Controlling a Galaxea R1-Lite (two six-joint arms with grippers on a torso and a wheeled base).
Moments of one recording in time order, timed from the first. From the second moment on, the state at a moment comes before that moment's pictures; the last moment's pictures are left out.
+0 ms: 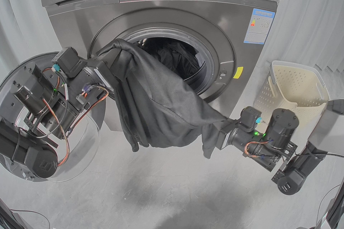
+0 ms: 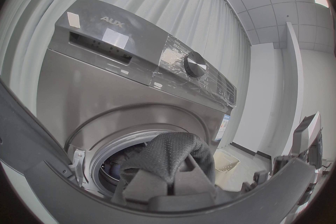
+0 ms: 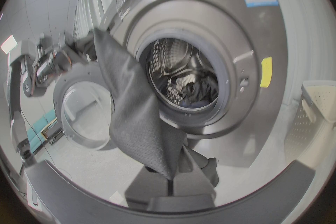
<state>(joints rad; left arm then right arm) -0.45 1.72 -0.67 -1.48 -0.09 -0.17 0.62 2.03 -0.55 -1.52 0.02 0.09</state>
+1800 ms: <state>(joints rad) -0.37 1.65 -0.50 -1.54 -0.12 -0.16 0.51 1.74 -0.68 -1.54 -0.01 0.12</state>
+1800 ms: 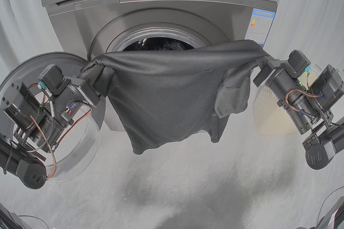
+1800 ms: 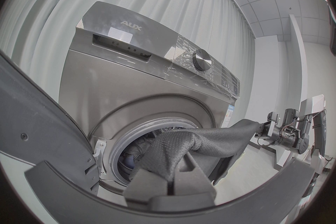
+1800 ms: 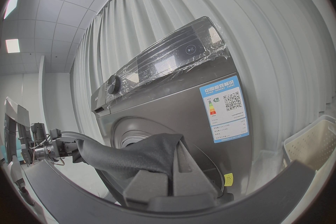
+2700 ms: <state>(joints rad) -0.55 1.76 -0.66 -1.54 -0.10 -0.14 0.73 2.04 -0.44 -1.54 -0.03 0.16</state>
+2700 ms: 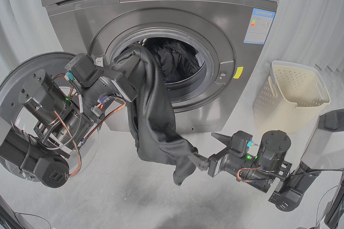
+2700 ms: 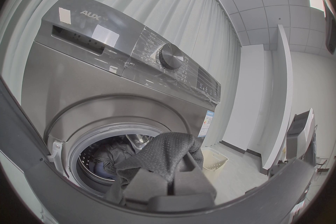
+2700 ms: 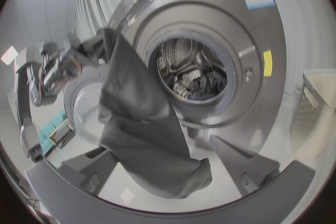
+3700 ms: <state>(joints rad) -0.59 1.75 -0.67 -1.54 -0.10 -0.14 0.73 2.18 -0.50 -1.54 0.00 0.14</state>
